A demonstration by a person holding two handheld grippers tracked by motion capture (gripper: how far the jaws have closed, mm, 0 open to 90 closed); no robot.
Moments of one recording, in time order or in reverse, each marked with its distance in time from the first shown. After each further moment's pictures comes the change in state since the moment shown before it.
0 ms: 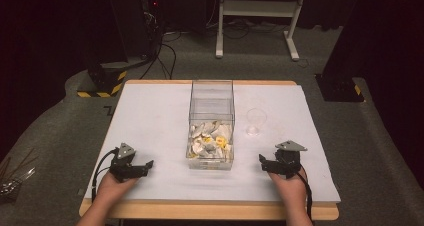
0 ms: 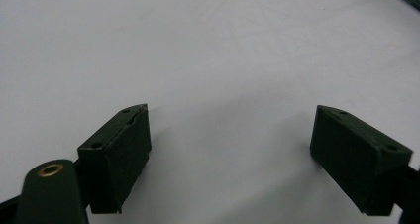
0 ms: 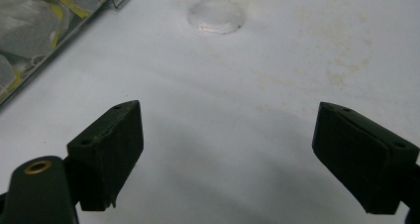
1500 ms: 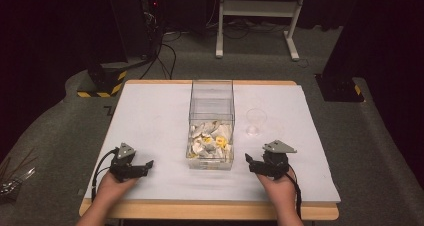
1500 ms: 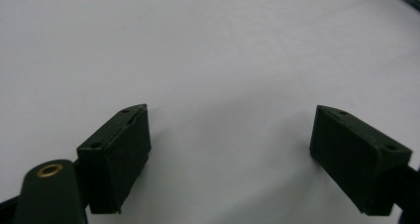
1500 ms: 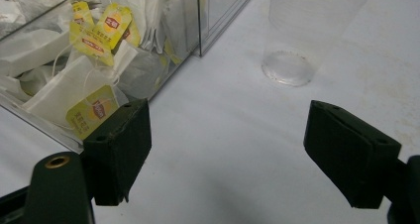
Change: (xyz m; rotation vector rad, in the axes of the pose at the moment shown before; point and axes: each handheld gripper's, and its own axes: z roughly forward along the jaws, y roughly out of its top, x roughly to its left) left arm 0.000 0.000 0.000 0.003 -0.002 0.004; right arm 0.043 0.019 -0.015 -0.089 0.098 -0.054
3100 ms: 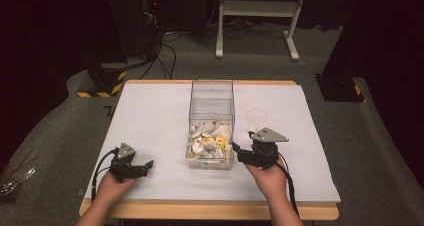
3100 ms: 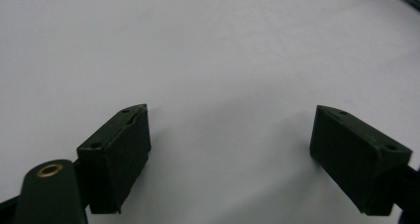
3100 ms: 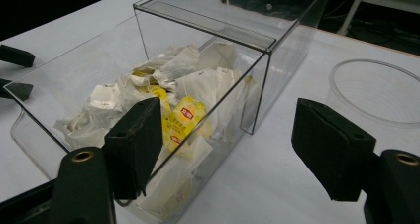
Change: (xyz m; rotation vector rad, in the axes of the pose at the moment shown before) left arm 0.000 0.000 0.000 0.000 0.002 0.004; right arm 0.032 0.055 -0.011 -0.106 0.109 -0.061
